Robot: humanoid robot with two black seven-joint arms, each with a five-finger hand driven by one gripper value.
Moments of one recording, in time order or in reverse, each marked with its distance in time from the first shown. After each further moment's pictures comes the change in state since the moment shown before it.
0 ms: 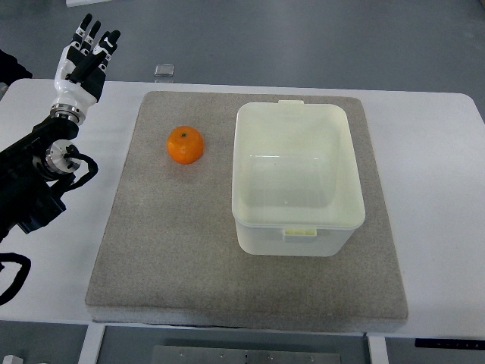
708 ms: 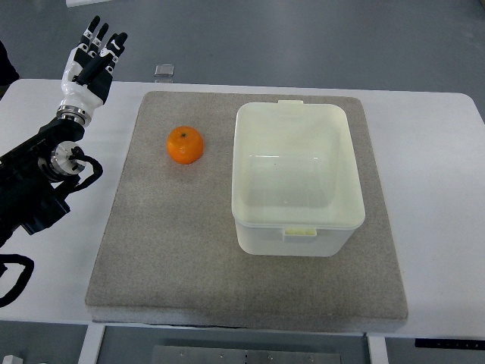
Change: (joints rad) left arm 0.002 -0.006 0.005 -0.009 0.001 -0.008 0.002; right arm 0.000 0.000 0.000 0.000 -0.001 0.000 0.000
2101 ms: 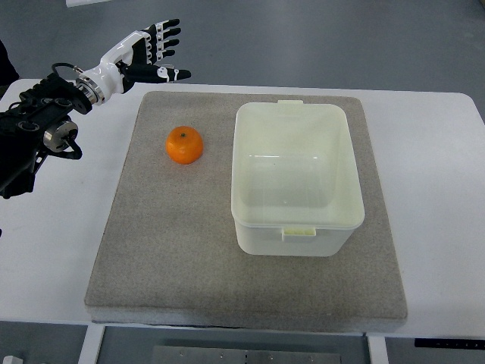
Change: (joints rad) left arm -0.180 0.082 0.369 -0.032 0.571 -0.028 0.000; right arm 0.000 0.000 0.000 0.000 0.000 0.000 0.000
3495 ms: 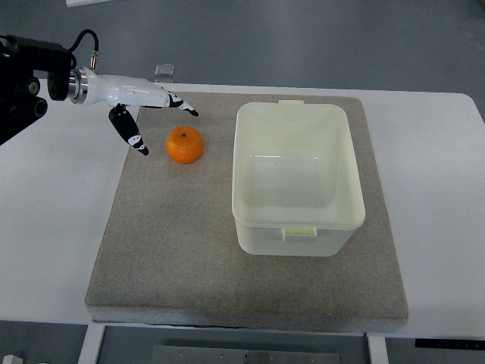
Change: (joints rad) left arm -0.141 0.293 0.076 -0.466 1.216 0.039 -0.079; right arm 0.000 0.000 0.000 0.000 -0.001 0.000 0.000
